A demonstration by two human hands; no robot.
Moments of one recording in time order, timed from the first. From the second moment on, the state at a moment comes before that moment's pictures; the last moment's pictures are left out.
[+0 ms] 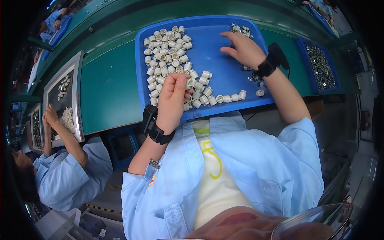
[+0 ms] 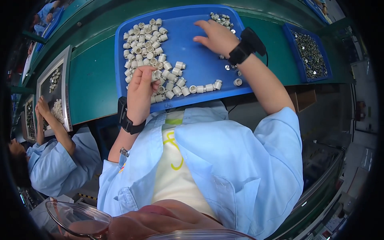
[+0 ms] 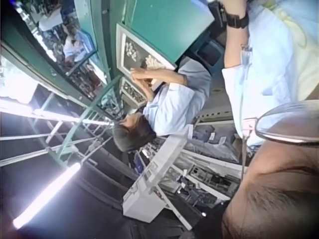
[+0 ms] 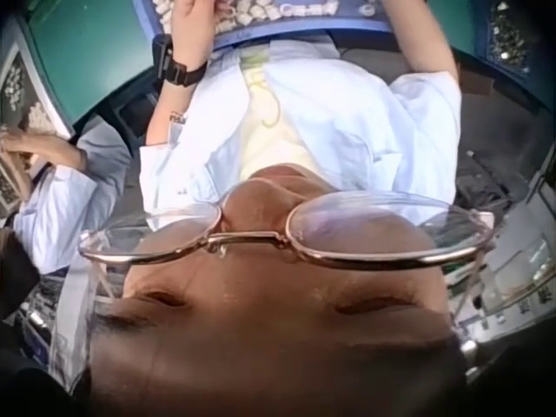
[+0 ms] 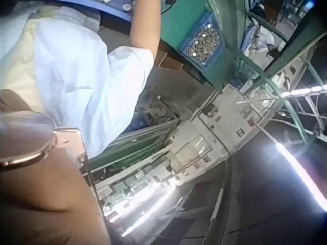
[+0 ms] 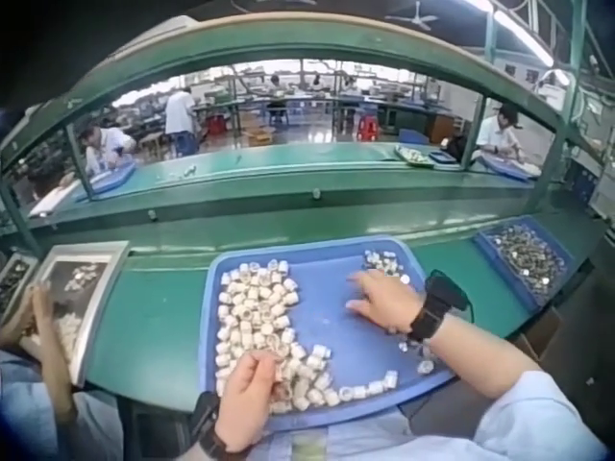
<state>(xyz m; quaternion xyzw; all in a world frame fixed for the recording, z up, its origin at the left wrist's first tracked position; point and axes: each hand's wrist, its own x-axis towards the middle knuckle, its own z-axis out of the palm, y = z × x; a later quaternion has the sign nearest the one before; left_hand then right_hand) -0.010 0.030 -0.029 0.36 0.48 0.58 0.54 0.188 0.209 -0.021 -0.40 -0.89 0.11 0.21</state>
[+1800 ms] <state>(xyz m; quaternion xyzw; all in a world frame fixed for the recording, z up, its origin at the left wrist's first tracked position) 0.003 0.024 -0.022 0.41 0.44 0.56 0.57 0.158 0.090 -0.017 -0.19 -0.75 0.45 0.44</state>
